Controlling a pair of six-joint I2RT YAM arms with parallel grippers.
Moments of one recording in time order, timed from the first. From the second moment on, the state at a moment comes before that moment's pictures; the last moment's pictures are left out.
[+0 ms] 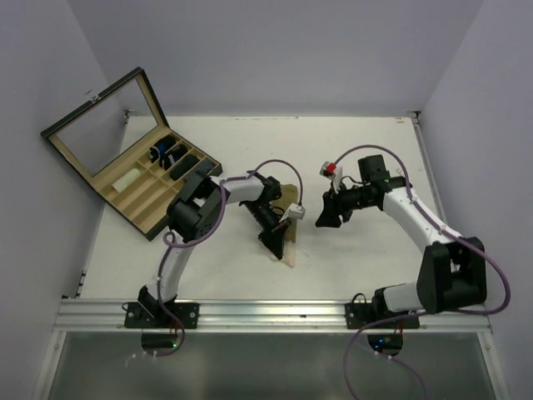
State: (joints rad) left arm -0.72 2.24 1.49 -0.98 1.06 0.96; right arm 0.18 1.46 1.00 -0.68 -0.85 -0.44
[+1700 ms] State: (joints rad) left arm -0.55 2.50 1.71 -1.33 1.21 0.82; right arm 0.87 1.70 0.96 -0.38 -0.31 -0.51
